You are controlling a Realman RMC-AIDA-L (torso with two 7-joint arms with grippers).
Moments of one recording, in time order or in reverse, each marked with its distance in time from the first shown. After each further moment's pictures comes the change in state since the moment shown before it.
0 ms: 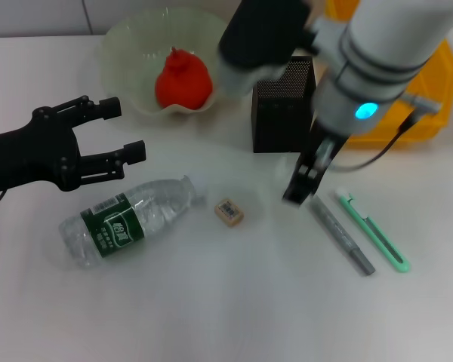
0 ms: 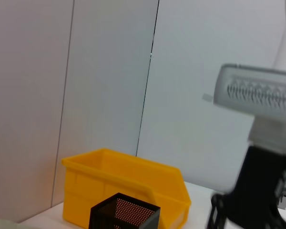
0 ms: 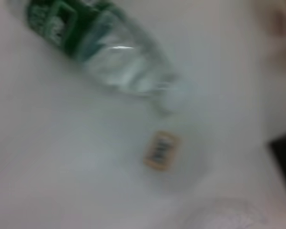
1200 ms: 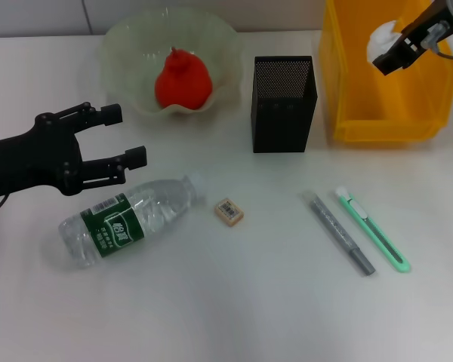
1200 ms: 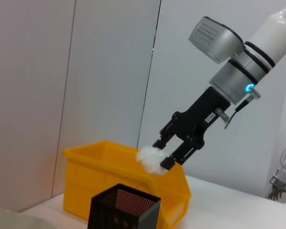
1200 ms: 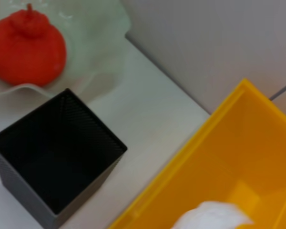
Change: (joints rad) left arm -0.005 0.006 0.007 -0.025 0.011 -0.013 0.006; right arm -0.175 -0.017 0.404 -0.124 -0.323 0.235 -0.150
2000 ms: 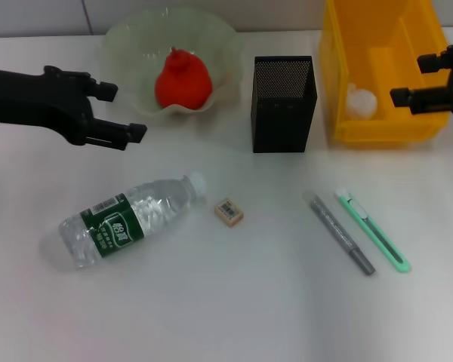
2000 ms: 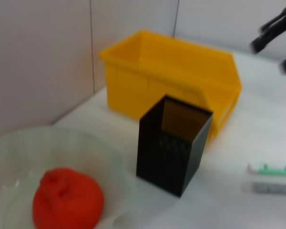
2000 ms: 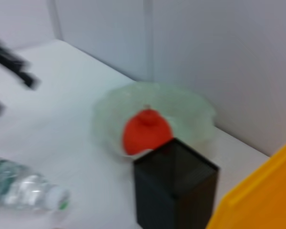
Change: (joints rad) left arm -0.139 -0.053 0.080 0.615 0.534 -0.034 -0.627; right arm -0.387 0.023 0.438 -0.114 0.721 -0.144 -0.619
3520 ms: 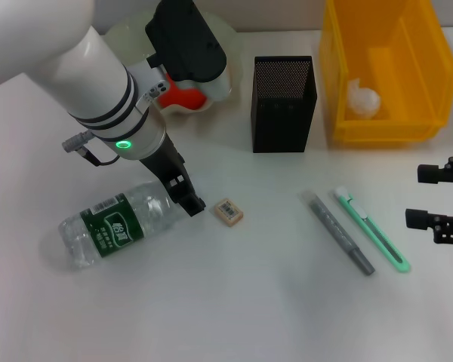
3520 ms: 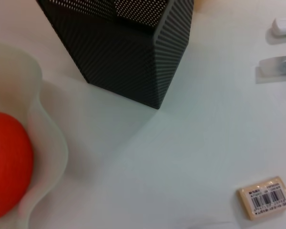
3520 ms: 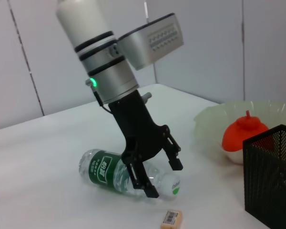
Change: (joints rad) left arm -0.312 -0.017 0.737 -0.265 0.391 -0.300 -0.525; right arm -0.197 -0.008 0.129 0.325 0.266 -0.242 -0.473
